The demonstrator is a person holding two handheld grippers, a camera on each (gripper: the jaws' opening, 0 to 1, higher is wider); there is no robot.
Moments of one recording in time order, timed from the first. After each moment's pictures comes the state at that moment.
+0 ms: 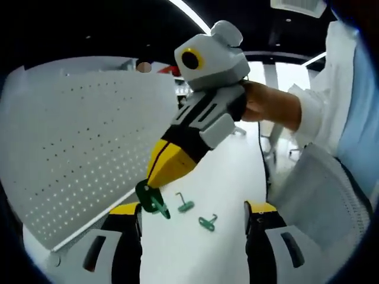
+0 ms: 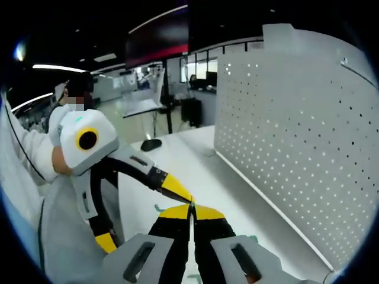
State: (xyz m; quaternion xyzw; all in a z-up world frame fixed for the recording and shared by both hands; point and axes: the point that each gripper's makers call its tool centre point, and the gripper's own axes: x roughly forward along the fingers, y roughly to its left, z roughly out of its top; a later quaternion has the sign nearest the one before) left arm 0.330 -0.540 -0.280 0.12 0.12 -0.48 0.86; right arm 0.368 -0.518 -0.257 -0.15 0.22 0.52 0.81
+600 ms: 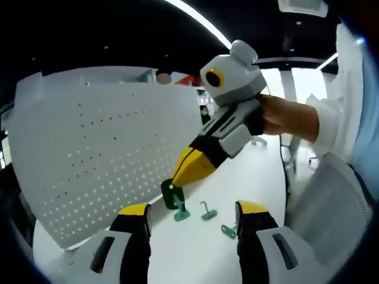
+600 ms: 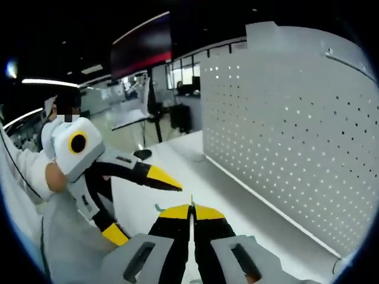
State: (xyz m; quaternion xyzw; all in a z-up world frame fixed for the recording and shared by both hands) left arm 0.352 -0.517 -0.260 0.12 0.08 -0.41 0.90; right arm 0.385 -0.520 -0.247 -0.09 0.22 0.49 0.84
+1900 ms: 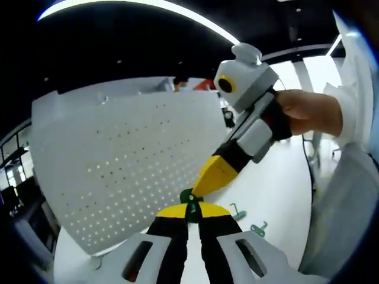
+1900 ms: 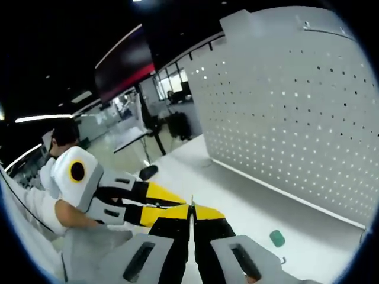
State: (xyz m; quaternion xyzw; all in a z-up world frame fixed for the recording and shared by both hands) left arm 0.372 -0.493 -0.247 0.15 0.04 -0.34 0.93; right arm 0.381 -0.498 -0.243 0.00 0.26 0.48 0.84
